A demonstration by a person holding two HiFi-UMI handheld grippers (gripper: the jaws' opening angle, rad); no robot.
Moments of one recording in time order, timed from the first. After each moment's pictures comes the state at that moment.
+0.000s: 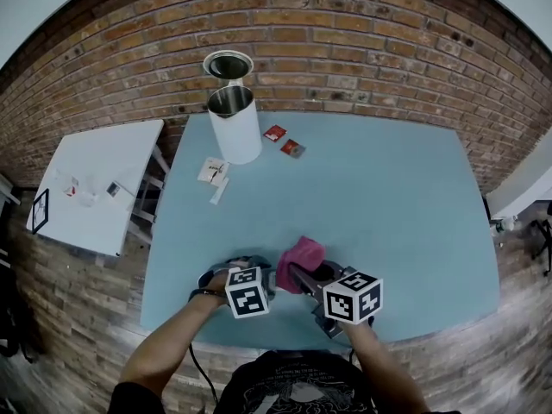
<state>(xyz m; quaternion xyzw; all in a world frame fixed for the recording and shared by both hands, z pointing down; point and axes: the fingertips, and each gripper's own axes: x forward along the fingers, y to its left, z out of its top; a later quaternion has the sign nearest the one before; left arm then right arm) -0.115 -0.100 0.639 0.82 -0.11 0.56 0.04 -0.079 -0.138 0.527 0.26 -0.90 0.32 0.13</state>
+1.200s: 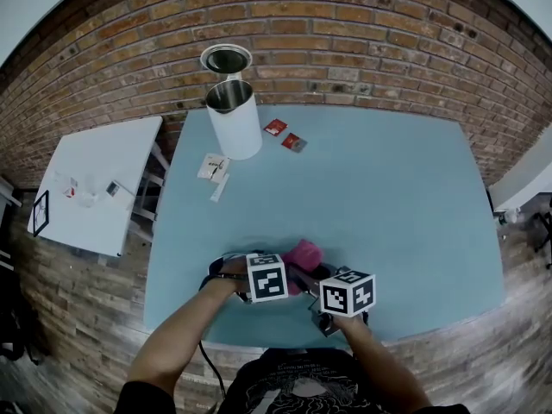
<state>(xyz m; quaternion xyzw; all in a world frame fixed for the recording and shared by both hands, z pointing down) -0.110 -0.096 0.650 0.78 -0.02 0.62 0.10 -0.085 -0.137 0.575 0.27 -0.87 0.39 0.14</state>
